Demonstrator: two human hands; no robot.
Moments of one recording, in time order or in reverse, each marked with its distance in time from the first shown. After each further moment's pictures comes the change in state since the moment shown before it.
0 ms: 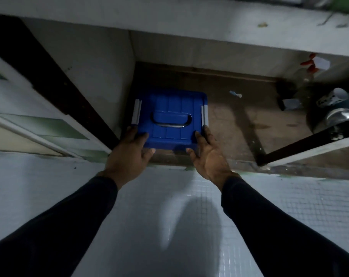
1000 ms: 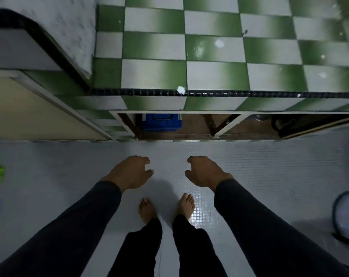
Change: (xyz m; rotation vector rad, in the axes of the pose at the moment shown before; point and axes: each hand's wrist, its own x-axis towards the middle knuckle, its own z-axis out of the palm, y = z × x) left_hand -0.256 0.199 -0.355 0.108 -0.666 -0.094; right_hand -0.332 -0.145 -0.340 -0.086 -0.492 0.096
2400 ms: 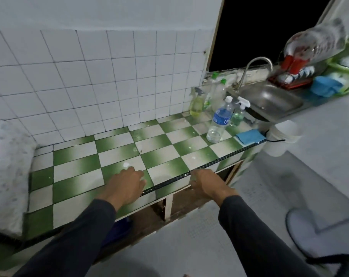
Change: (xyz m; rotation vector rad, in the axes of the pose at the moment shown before) left_hand -0.069 0.315 -0.206 0.511 0.496 0.435; right_hand -0.211 0.164 -0.246 0.234 0.596 0.274
